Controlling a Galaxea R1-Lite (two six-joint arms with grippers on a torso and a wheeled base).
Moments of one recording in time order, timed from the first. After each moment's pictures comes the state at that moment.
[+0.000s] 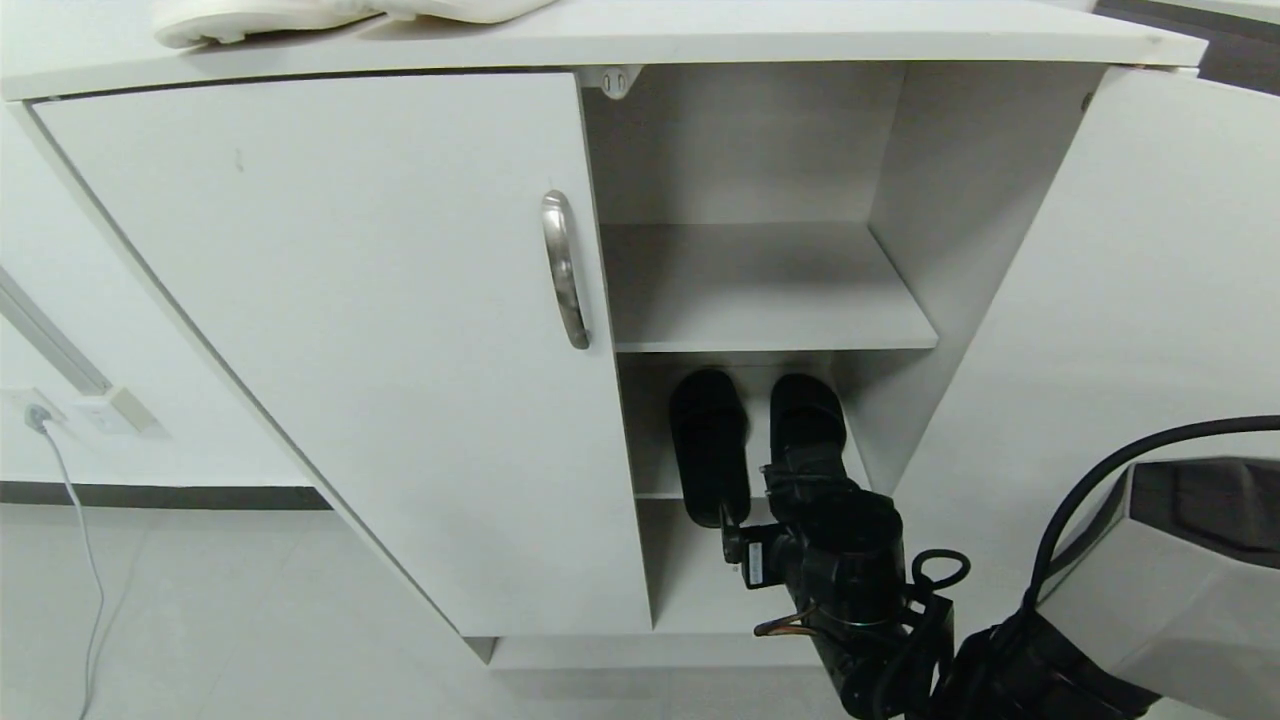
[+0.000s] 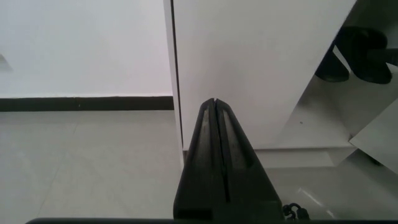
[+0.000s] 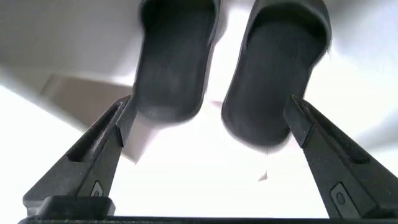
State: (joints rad) left arm 0.00 0.00 0.00 0.00 0.01 -0.01; right arm 0.88 2.12 -0.75 -1.17 -0.69 0.12
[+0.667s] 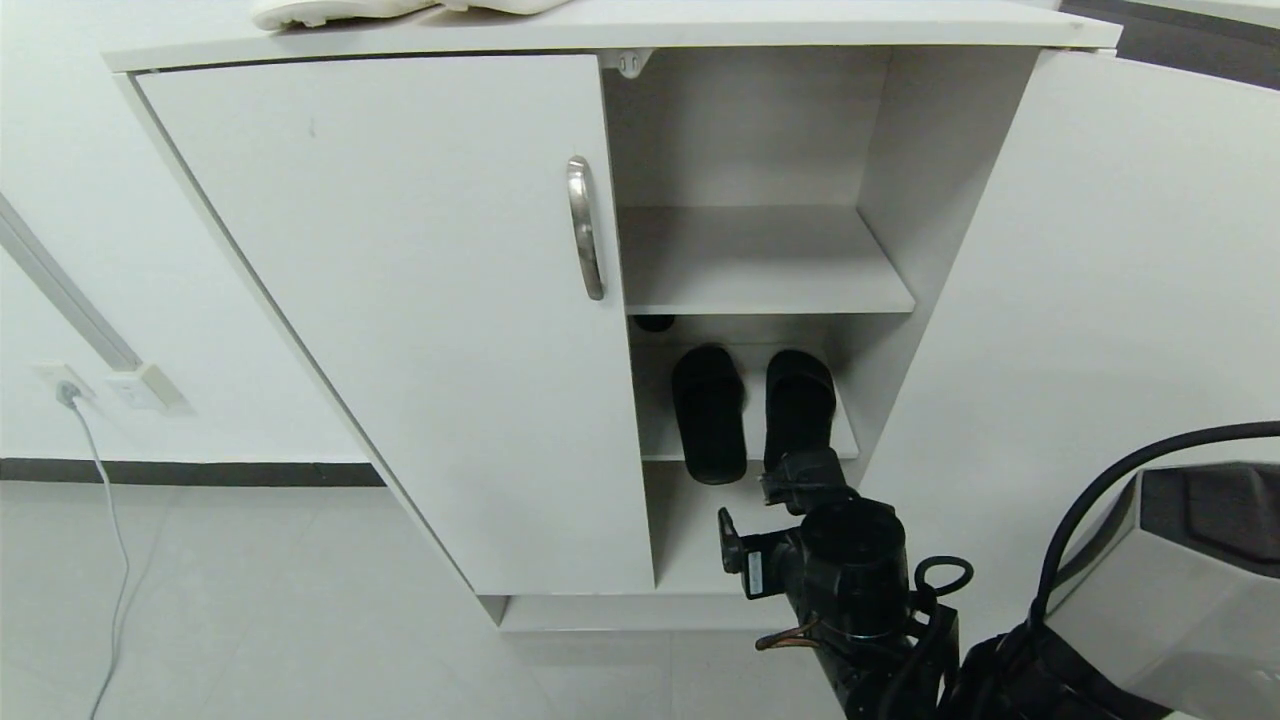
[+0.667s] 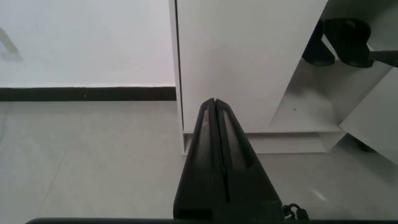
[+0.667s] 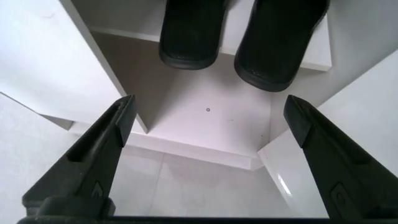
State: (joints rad) left arm 0.00 0.00 0.00 0.00 0.01 -0.01; right arm 0.89 2.11 -0.72 -1.17 -0.69 0.12
